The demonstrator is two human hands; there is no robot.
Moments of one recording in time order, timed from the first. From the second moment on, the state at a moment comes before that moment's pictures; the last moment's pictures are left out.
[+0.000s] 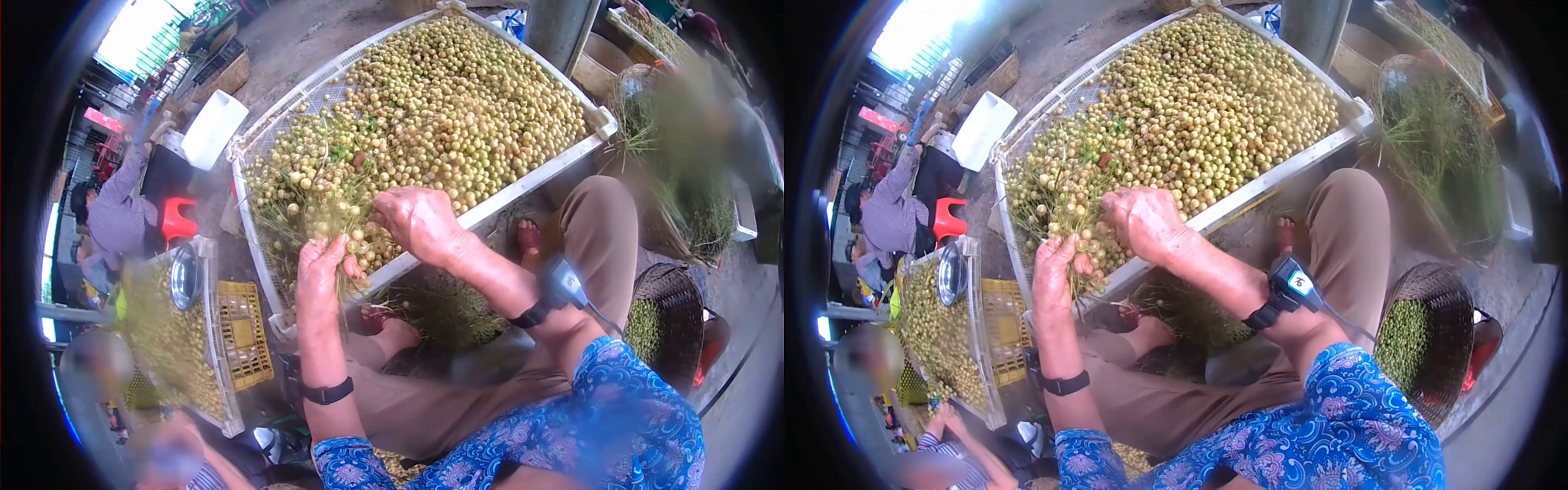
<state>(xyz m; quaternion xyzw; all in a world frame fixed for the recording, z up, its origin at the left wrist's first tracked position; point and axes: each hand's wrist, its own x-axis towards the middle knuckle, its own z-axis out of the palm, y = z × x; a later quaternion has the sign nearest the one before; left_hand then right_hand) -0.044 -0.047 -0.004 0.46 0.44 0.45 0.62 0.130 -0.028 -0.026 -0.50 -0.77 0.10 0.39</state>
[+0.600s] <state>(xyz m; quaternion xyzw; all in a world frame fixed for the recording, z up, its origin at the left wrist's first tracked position) -0.050 -0.045 -0.003 0.41 0.49 0.41 0.64 0.126 -0.018 -0.029 -0.45 -0.58 0.49 0.47</state>
